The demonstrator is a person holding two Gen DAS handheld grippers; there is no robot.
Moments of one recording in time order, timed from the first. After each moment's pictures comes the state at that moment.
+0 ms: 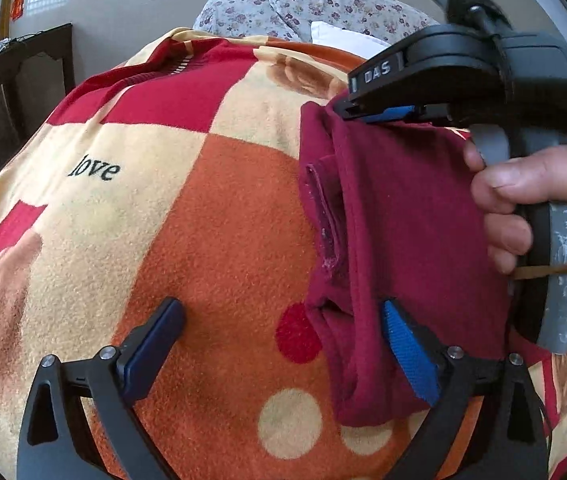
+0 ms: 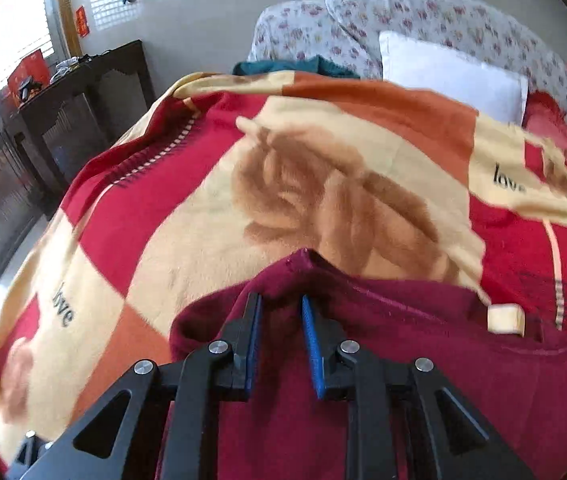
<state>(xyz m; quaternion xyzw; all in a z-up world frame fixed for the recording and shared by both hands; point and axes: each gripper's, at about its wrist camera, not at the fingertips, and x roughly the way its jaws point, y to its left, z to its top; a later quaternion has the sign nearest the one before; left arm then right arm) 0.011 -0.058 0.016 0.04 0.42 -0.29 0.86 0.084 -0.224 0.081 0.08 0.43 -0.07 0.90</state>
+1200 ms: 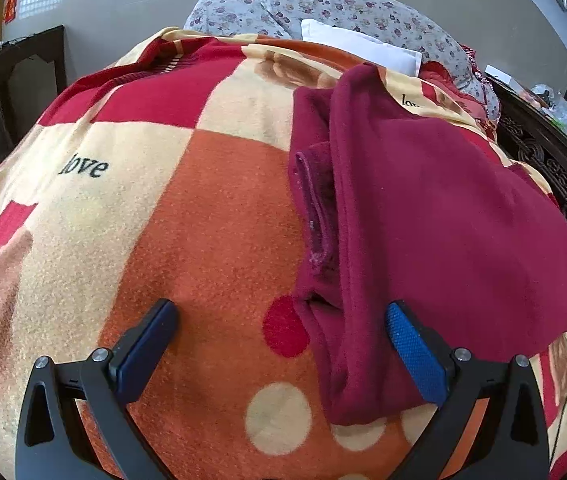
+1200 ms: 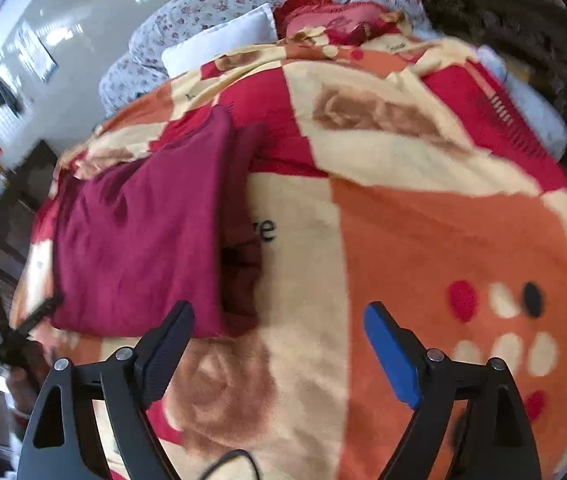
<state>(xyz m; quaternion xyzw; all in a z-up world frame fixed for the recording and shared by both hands) 0.004 -0.059 0.015 0.04 0.42 -0.30 0.85 -0.296 -0.419 0.075 0.31 0.40 -0.19 0.84</state>
